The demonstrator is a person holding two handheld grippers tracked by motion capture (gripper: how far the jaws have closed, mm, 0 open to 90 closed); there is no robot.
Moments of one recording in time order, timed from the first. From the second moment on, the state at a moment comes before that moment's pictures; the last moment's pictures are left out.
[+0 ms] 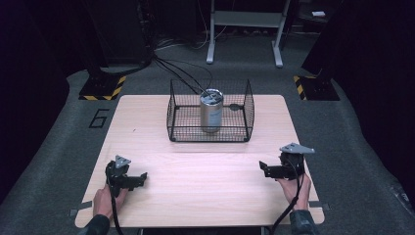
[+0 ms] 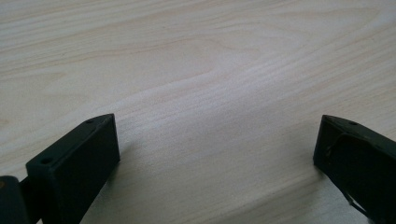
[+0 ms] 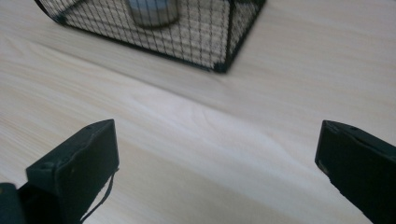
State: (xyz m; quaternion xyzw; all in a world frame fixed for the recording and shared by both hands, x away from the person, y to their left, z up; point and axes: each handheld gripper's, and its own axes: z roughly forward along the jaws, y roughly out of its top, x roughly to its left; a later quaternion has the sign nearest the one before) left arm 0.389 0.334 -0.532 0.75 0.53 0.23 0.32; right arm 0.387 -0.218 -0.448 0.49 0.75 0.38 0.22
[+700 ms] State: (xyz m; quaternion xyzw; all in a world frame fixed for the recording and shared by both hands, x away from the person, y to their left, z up) left arm 0.390 0.334 -0.532 0.75 0.53 0.23 0.32; right arm 0.372 -0.262 -0.530 0.54 0.74 0.32 0.23
